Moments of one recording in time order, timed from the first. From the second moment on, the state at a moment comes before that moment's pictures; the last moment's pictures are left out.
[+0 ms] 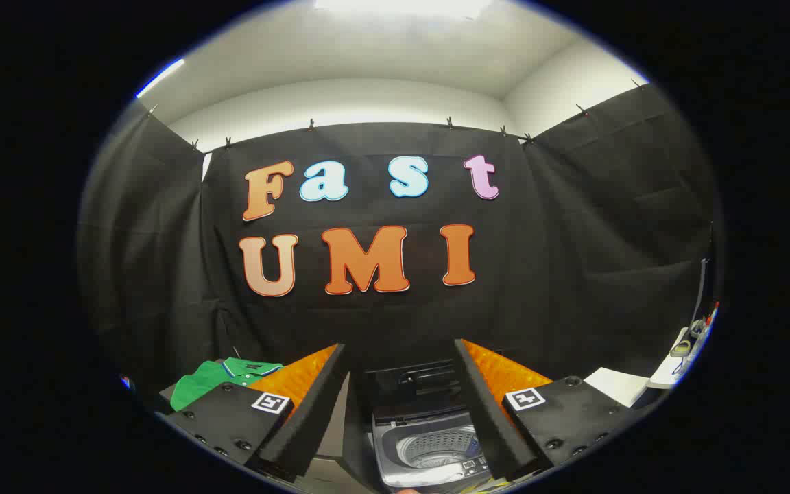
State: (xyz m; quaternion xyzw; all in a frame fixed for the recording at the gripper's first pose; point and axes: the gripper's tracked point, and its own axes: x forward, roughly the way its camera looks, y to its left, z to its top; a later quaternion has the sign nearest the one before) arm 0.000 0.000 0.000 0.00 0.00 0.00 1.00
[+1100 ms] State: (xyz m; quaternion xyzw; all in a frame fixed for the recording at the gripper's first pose) arm 0.001 0.008 0.001 0.00 0.00 0.00 1.00
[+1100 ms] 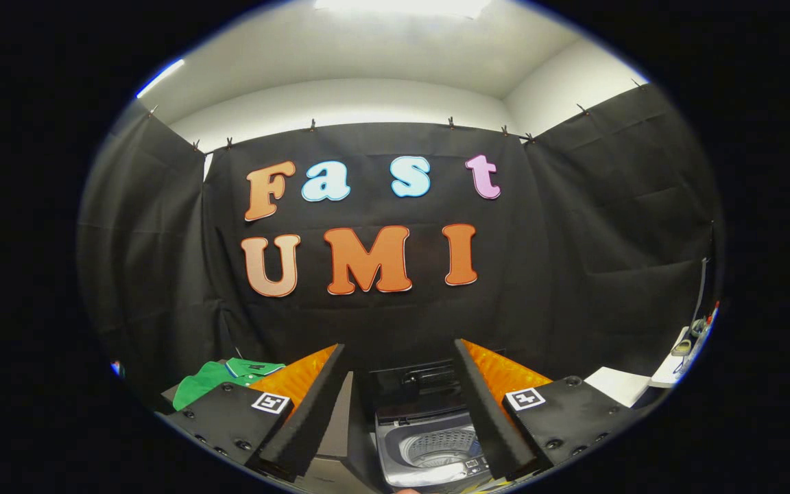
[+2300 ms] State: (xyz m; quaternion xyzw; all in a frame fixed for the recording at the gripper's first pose) arm 0.063 0.241 -0.028 0.03 0.08 0.20 0.98
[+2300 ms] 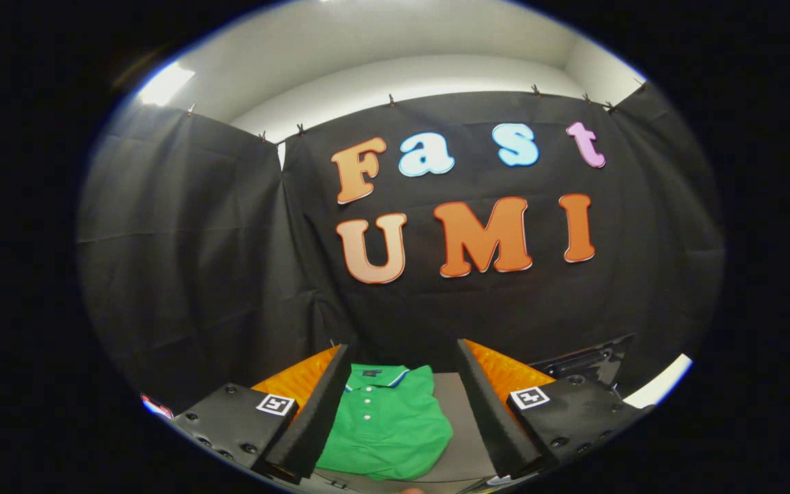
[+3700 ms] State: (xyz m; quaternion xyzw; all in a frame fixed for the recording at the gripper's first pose) arm 0.118 0.330 -0.243 -0.06 0.33 0.25 0.91
